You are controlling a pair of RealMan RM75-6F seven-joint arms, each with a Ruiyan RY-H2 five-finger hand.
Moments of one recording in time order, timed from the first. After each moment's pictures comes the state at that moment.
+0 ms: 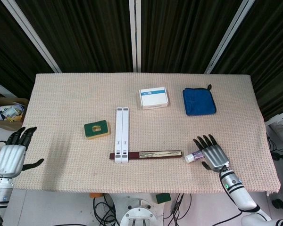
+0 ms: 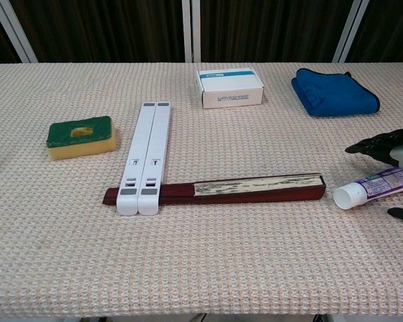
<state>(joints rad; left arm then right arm) -0.11 -1.16 -0.03 -1.61 1.52 1.47 0.12 0.36 -1.38 0.01 -1.56 -1.37 1.04 -0.50</state>
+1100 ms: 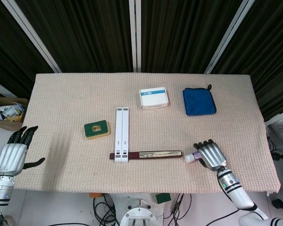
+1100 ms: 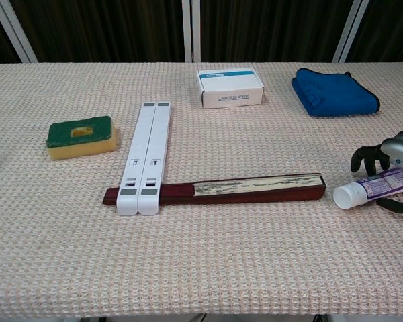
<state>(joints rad) -0.12 -1.16 -0.03 -1.61 1.50 1.45 0.10 0.37 -1.44 -0.02 -1.46 -1.47 1.13 -0.48</state>
